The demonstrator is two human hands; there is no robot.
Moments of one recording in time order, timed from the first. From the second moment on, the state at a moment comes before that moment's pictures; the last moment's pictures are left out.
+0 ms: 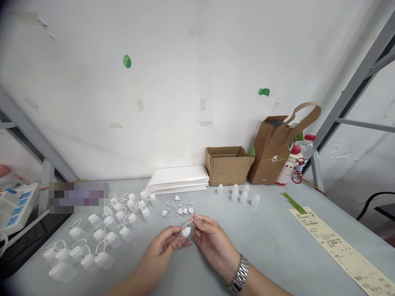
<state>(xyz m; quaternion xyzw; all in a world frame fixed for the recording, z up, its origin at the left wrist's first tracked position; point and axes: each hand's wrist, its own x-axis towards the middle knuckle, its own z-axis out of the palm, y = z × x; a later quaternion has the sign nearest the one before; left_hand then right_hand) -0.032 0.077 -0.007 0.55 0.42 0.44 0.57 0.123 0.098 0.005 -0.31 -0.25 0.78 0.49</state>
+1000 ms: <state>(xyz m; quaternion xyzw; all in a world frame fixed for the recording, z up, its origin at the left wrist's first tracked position) -0.030 0.075 -0.010 0.53 0.40 0.44 0.60 0.121 0.096 0.003 -0.29 -0.25 0.78 0.50</state>
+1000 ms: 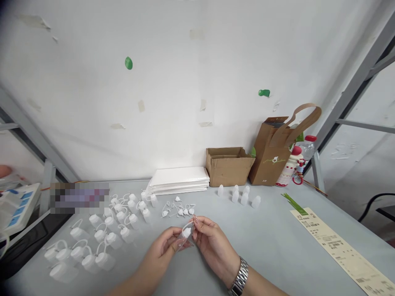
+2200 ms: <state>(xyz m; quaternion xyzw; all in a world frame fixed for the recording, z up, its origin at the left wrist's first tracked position) -0.031 0.076 -0.016 0.52 0.40 0.43 0.62 0.119 0.093 0.003 -0.27 -0.26 0.77 0.51</state>
